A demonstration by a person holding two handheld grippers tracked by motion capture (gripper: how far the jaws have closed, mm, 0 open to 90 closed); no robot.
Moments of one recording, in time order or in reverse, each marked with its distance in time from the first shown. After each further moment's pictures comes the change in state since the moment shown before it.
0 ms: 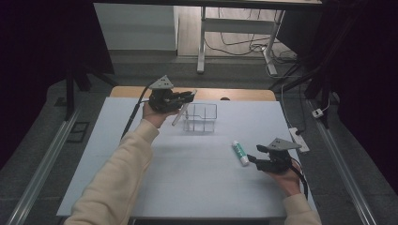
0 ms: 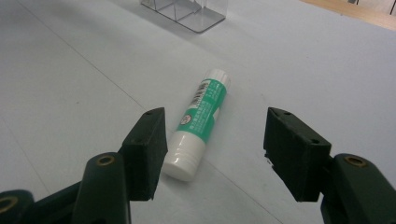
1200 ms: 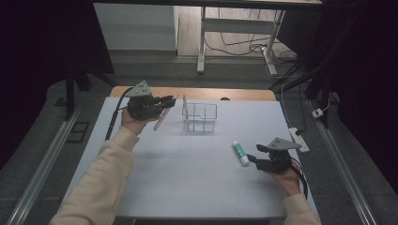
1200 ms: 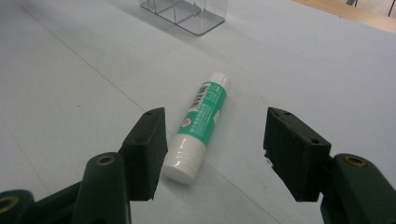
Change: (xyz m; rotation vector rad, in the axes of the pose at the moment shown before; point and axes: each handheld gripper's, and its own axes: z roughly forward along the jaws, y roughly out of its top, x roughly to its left) left arm 0.003 -0.020 -0.057 0.003 0.047 0.032; right arm 0.001 0.002 0.000 -0.005 -0.002 0.004
